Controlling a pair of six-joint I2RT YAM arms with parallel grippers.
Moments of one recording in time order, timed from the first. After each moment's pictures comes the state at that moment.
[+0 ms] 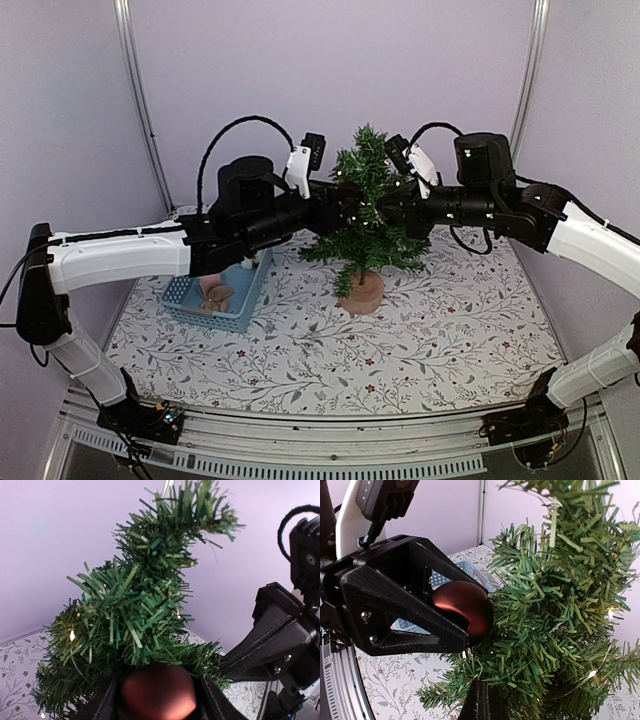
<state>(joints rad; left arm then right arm) -0.96 1.60 1.27 0.28 -0.06 -0.26 0.79 1.33 1.31 -0.34 -0.12 -0.10</state>
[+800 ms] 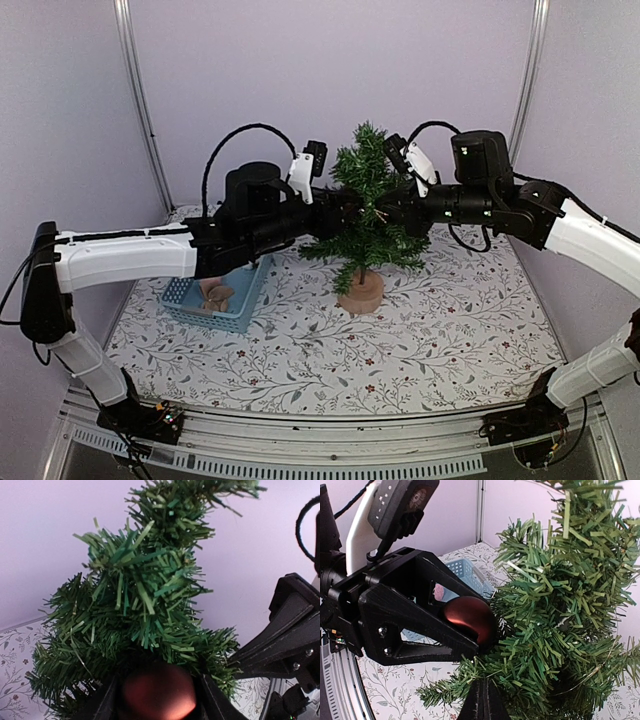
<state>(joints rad) -0.96 1.62 1.26 0.27 -0.10 -0.30 0.79 1.34 1.33 -0.37 -0.11 -0.10</state>
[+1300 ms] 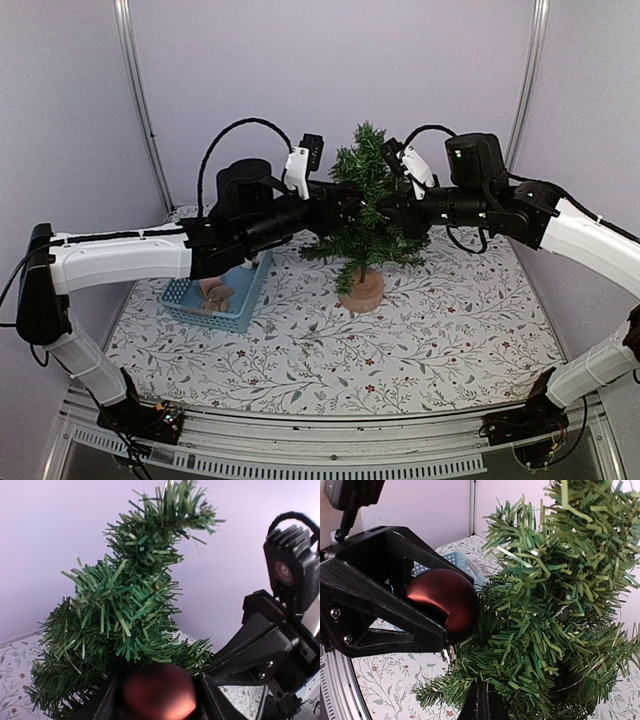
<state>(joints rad) -0.96 1.60 1.25 0.33 -0.06 -0.28 0.79 1.36 1.33 -0.38 -0.08 -0.09</state>
